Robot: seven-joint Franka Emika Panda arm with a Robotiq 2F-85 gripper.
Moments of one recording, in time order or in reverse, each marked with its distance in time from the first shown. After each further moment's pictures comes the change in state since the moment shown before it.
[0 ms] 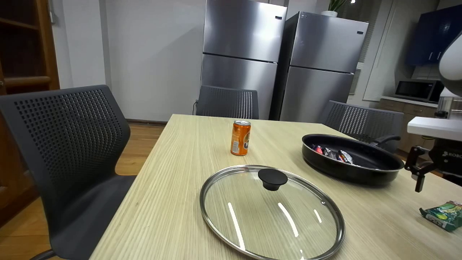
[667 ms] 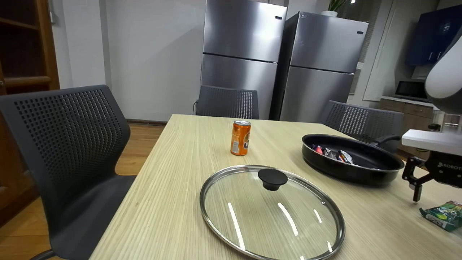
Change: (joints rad) arm 0.000 0.102 0.001 0.057 0.054 0.017 -0.024
